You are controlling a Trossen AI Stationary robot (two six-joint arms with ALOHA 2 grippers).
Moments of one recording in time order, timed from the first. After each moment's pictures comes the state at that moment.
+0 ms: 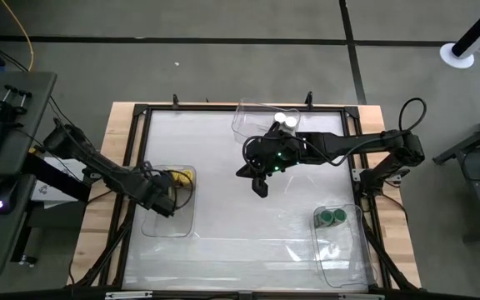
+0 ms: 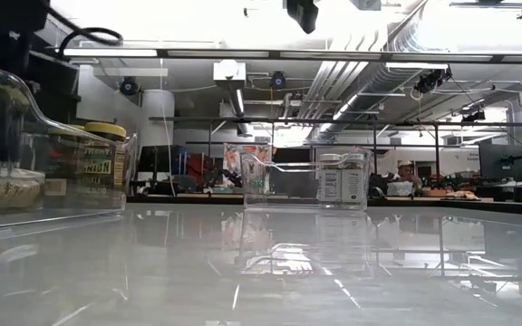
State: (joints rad) left arm -0.49 1.30 0.75 -1.28 -0.39 -1.03; right arm 0.05 1.59 1.47 -0.44 -0.09 0.29
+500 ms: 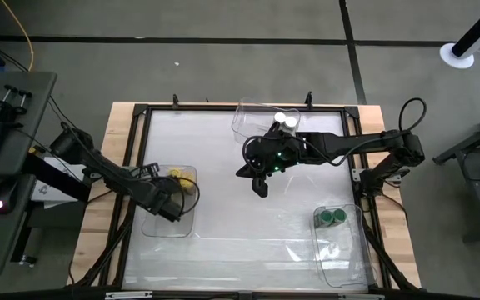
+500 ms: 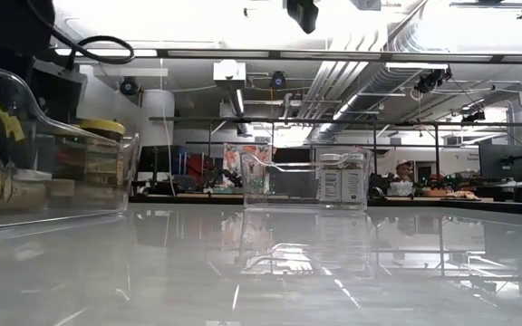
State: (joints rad) left arm -0.51 1.43 0.75 -1.21 -0.44 -0.91; right arm 0.05 1.59 1.47 -0.44 -0.09 0.29
